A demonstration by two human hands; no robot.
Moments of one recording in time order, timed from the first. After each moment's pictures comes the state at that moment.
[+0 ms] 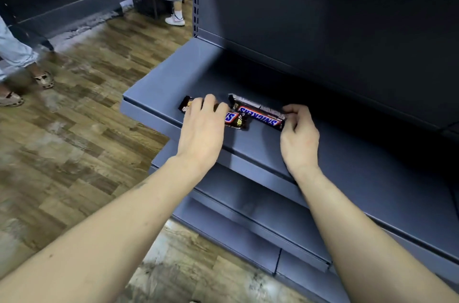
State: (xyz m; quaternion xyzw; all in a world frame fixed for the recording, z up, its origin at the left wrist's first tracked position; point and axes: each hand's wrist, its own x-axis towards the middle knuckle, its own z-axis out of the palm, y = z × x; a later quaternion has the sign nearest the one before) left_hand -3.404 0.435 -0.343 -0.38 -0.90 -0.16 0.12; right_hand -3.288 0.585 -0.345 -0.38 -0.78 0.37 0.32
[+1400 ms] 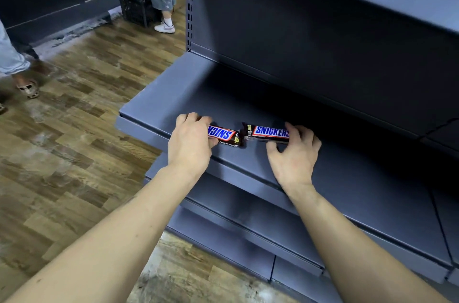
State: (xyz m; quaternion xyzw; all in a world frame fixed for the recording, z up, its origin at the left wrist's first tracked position) left_hand -3.414 0.422 -0.328 -0.32 -0.91 -0.26 -0.01; right_hand -3.281 0.580 -0.351 -0.44 -0.84 0.17 0.25
